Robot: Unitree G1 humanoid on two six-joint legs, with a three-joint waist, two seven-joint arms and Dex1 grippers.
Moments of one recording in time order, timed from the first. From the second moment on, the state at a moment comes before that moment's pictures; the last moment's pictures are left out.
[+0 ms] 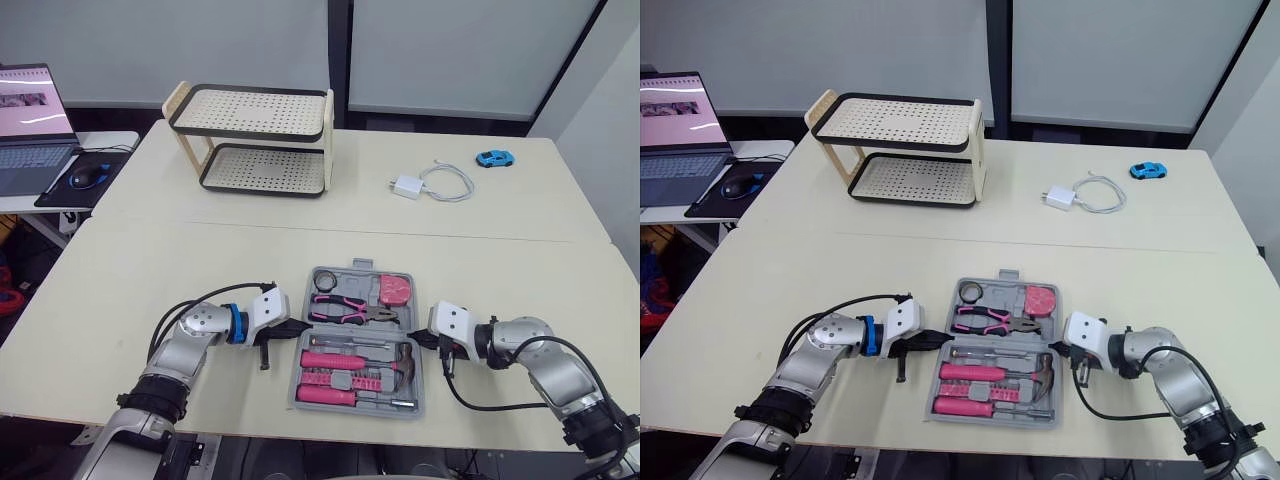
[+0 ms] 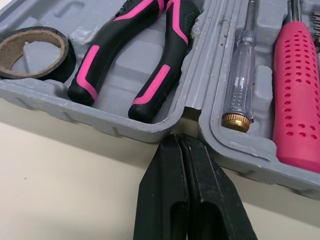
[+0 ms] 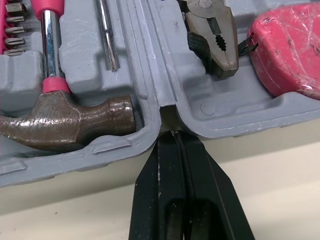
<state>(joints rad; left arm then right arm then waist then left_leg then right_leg) -0.33 0.56 -0.23 0.39 -0.06 -0.11 -1.21 -0.15 -0.70 0.28 -0.03 0.01 0.20 0.99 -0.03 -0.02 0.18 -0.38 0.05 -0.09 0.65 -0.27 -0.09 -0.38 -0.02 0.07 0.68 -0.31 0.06</state>
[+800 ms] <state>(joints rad) -0.20 0.60 -0.23 0.23 -0.06 -0.05 -1.23 -0.05 -0.73 0.28 -0.18 0.01 0.28 1.00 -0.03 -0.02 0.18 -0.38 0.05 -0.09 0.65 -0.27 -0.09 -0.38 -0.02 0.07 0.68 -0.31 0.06</state>
